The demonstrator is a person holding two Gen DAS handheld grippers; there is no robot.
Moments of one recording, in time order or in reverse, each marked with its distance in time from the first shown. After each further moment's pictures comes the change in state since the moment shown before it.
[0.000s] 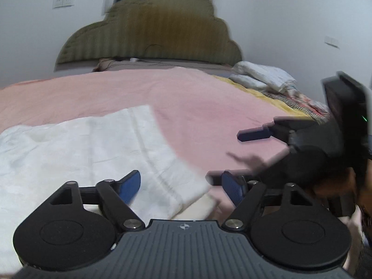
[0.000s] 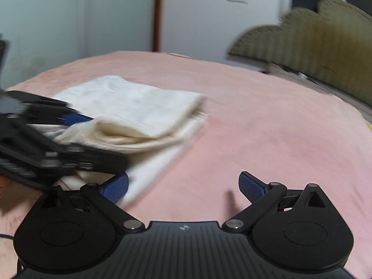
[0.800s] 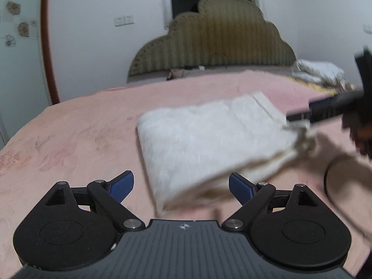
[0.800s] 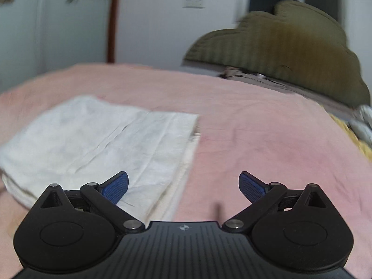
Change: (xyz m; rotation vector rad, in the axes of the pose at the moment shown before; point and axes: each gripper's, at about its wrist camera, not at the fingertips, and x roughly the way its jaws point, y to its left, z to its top) left arm -0.143 0.103 -0.061 0.067 -0.013 0.337; right arm -0.001 0.068 0.021 0.147 -0.084 -0.138
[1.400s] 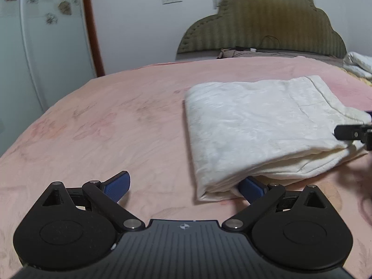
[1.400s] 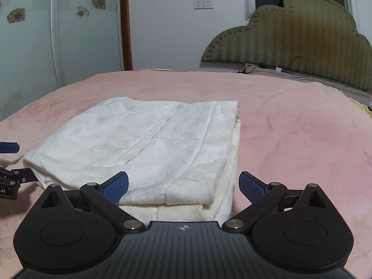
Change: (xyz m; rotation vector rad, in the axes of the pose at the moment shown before) left arm 0.019 0.014 -0.008 -0.142 0.113 0.273; right arm 0.003 0.032 -0.026 0.030 0.002 0.106
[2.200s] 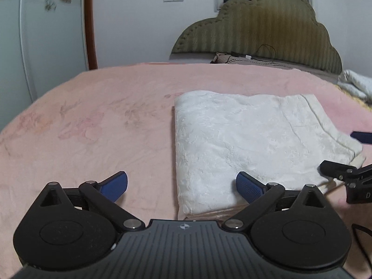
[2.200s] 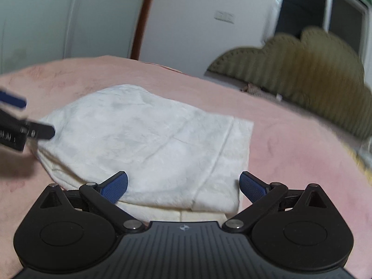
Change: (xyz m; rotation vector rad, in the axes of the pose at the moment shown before) left arm -0.002 0.003 0.024 -0.078 0.015 -0.087; right arm -0.001 0.036 0.003 -0.179 -0.002 -0.089
